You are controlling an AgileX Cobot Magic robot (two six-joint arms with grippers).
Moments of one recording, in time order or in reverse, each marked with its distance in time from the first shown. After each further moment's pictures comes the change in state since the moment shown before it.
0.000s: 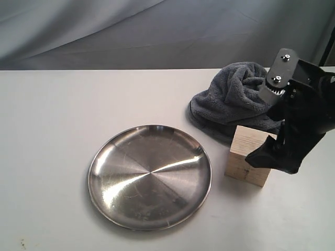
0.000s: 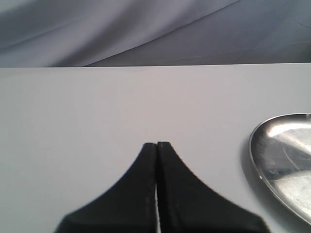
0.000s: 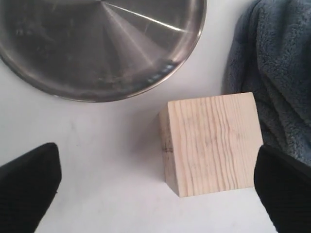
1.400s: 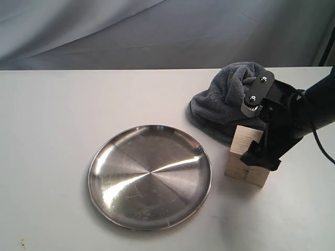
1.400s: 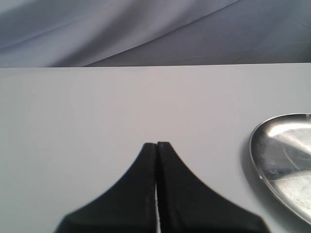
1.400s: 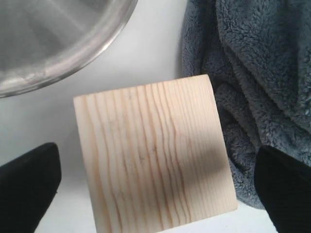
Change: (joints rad) left arm 0.000 0.000 0.000 0.000 0.000 0.000; right arm 0.000 0.244 0.000 -0.085 -0.266 0.033
